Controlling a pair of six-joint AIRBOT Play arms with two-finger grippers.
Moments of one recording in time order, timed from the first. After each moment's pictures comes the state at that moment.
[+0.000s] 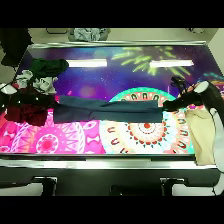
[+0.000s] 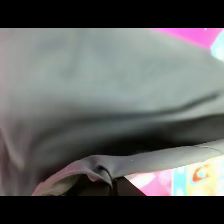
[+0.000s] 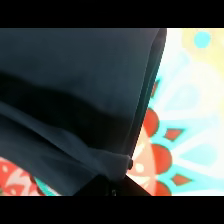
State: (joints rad) left arm 0.21 -1.51 1.31 0.97 -1.23 -1.31; right arm -0.20 -1.58 1.34 -1.17 1.18 1.03
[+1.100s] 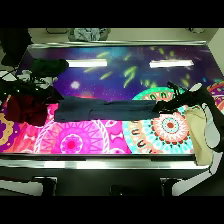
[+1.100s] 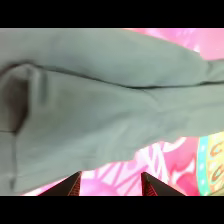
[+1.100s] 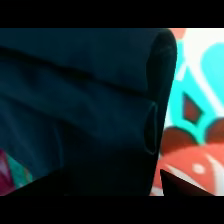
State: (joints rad) left arm 0.19 -1.62 1.55 0.94 -1.46 -1.36; right arm -0.25 -1.84 1.47 -0.98 1.36 1.03
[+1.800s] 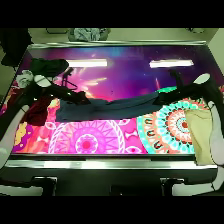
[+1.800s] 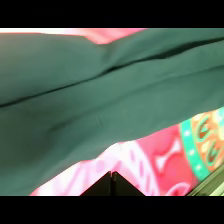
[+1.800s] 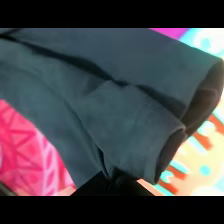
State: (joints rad) left arm -0.19 -1.60 1.41 0.81 -1.16 -1.33; right arm -0.20 -1.60 1.47 -0.90 1.40 1.03
